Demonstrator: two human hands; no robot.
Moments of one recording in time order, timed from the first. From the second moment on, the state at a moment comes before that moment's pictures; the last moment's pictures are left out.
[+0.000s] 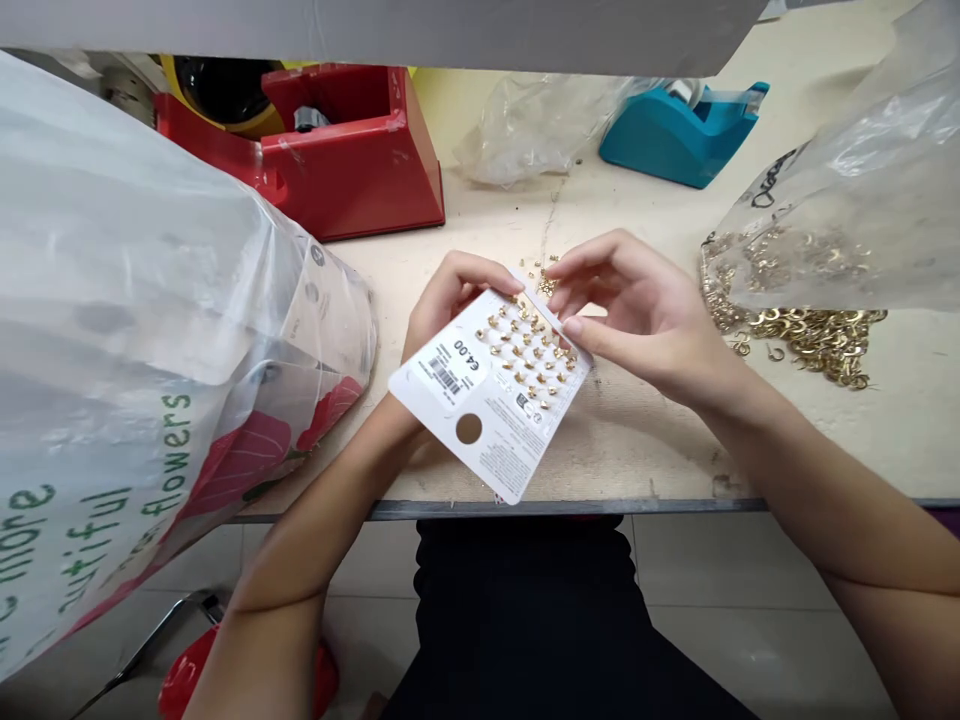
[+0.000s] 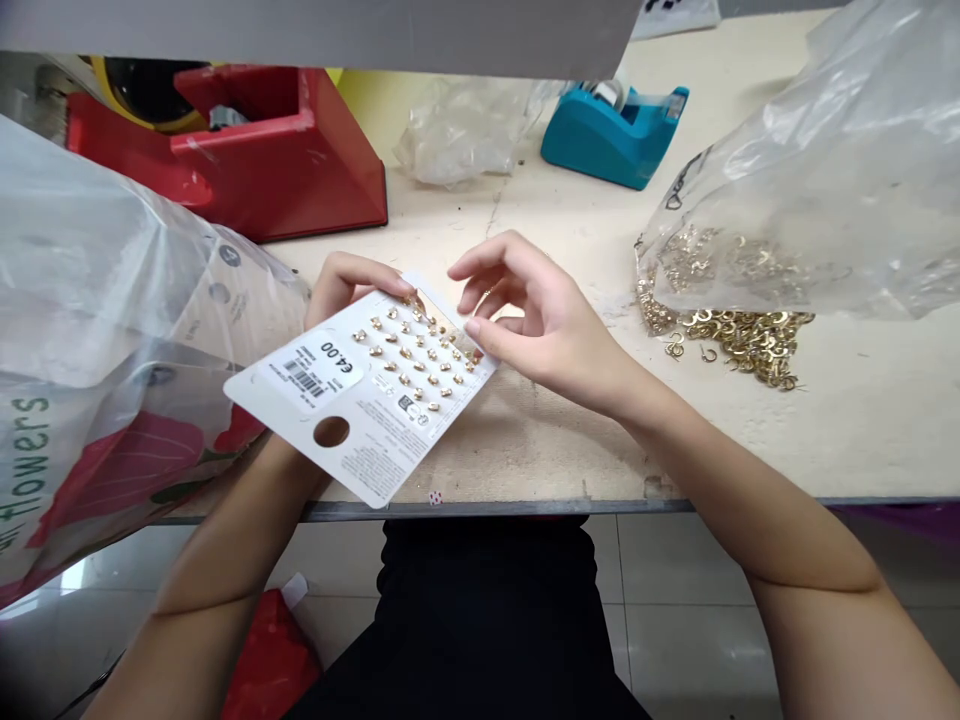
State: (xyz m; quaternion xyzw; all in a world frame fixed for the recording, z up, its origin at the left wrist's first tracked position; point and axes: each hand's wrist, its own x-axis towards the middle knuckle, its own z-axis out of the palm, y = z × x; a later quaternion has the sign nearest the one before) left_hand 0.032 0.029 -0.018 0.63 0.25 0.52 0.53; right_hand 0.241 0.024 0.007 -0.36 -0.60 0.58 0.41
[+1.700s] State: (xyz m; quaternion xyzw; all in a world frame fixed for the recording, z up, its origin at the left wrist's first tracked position) left_hand 0.049 0.037 -0.019 0.45 0.31 0.51 0.67; right_hand 0.299 0.064 0.026 -0.61 -0.77 0.19 0.00
